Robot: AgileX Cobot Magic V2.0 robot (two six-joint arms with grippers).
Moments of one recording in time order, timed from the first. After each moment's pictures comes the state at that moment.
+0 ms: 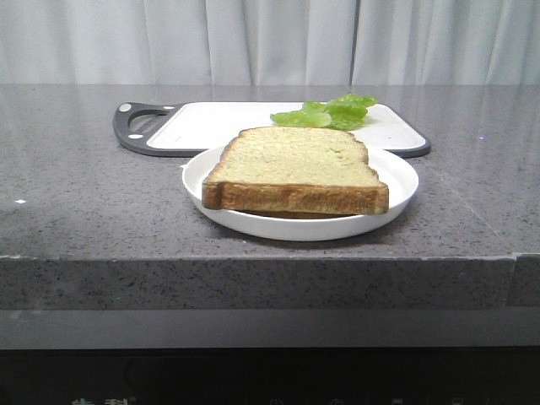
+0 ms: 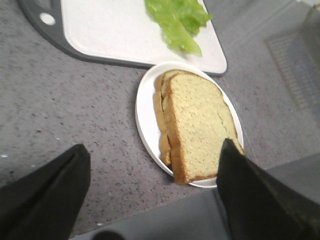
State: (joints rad) left arm -0.25 0.98 -0.79 -0.83 0.70 0.32; right arm -0.04 0.25 -0.46 0.06 0.42 -0.03
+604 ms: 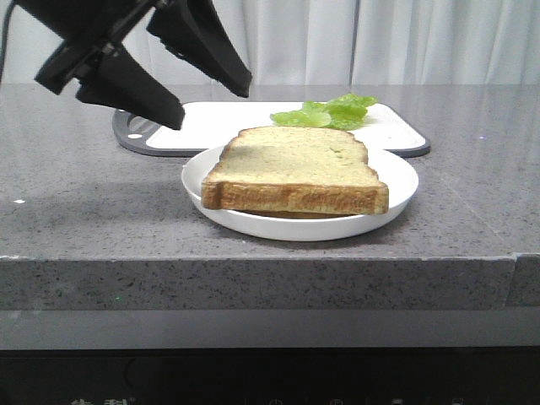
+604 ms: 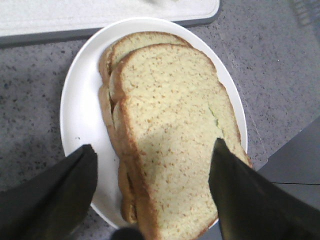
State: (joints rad) left arm -0.46 1.51 -1.10 -0.84 0.70 0.38; right arm -0.04 0.25 -0.46 0.06 0.43 -0.03
